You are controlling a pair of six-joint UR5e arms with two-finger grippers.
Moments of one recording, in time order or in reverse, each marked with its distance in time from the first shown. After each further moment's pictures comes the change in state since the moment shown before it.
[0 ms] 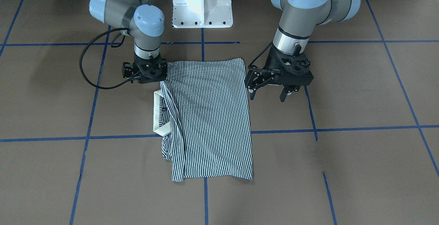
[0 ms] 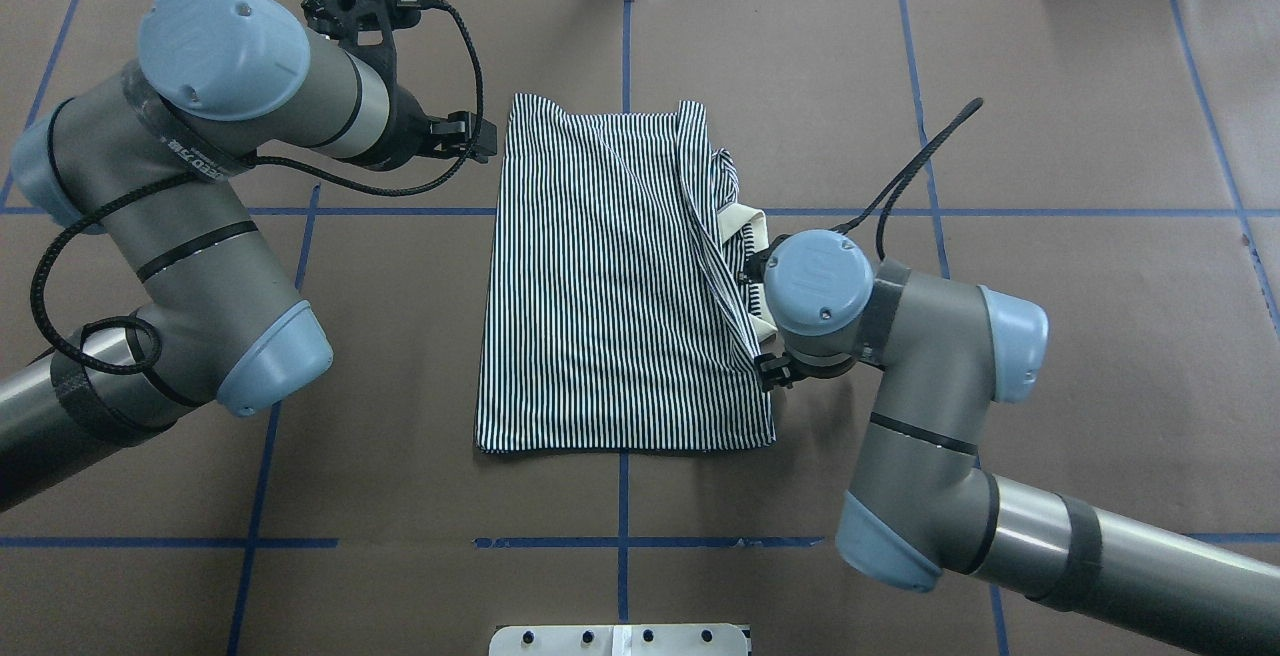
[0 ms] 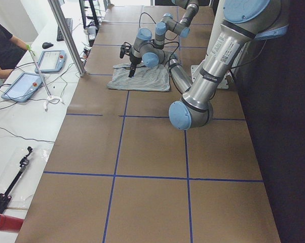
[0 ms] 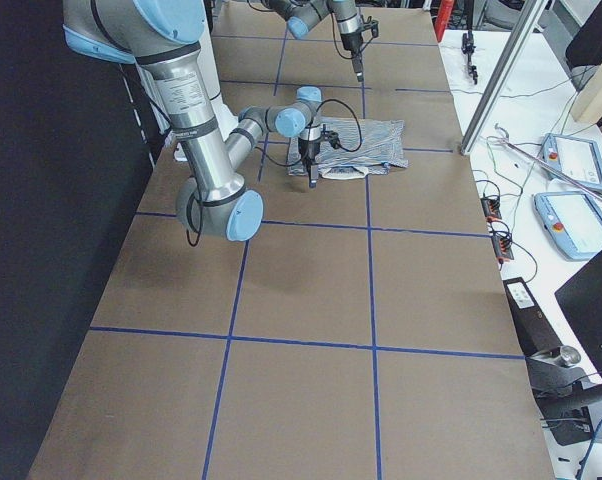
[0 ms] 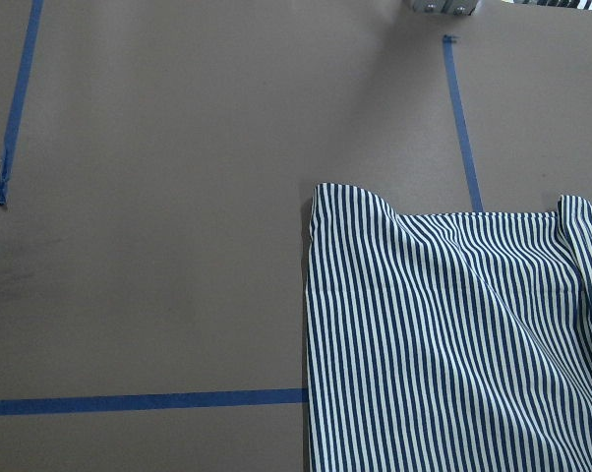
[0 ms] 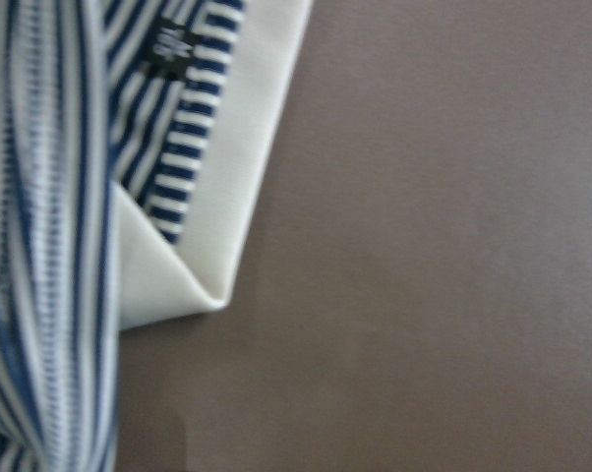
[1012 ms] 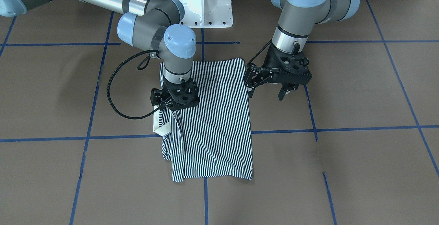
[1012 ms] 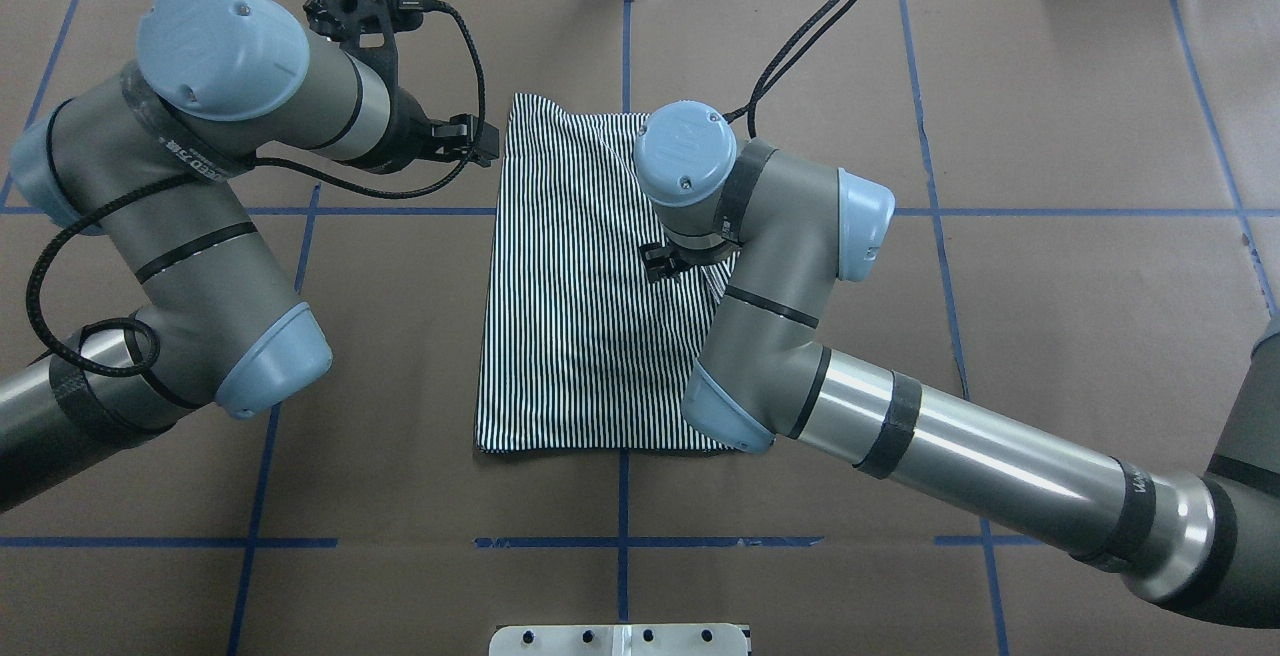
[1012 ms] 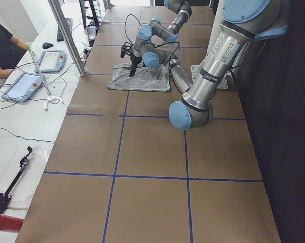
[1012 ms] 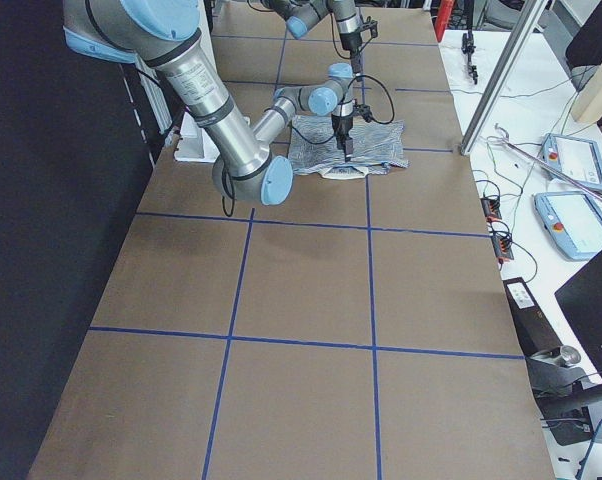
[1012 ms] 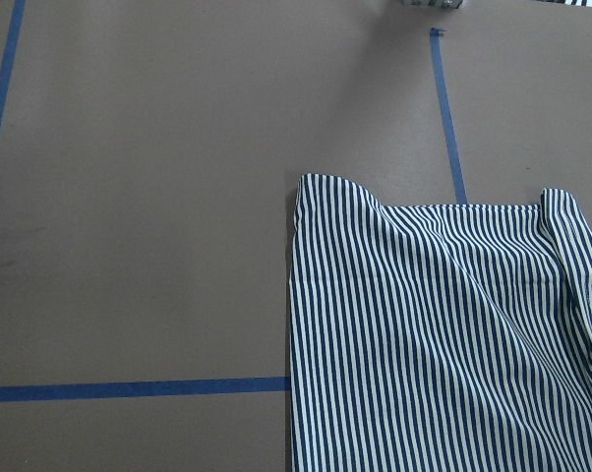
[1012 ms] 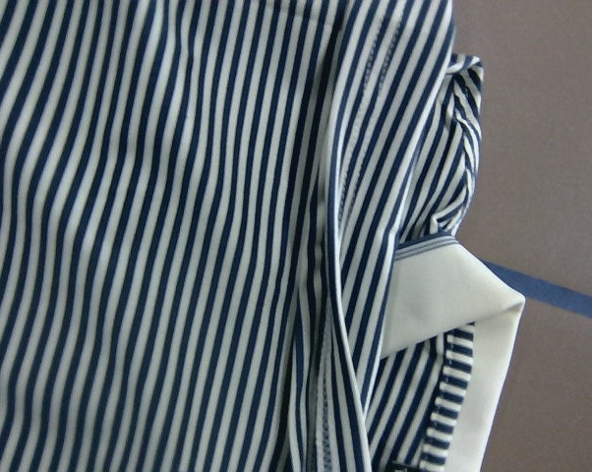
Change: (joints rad) left arm 0.001 0.002 -0.006 0.002 -0.013 0.006; right arm 0.080 0.359 -0.377 0.124 -0.001 -0.028
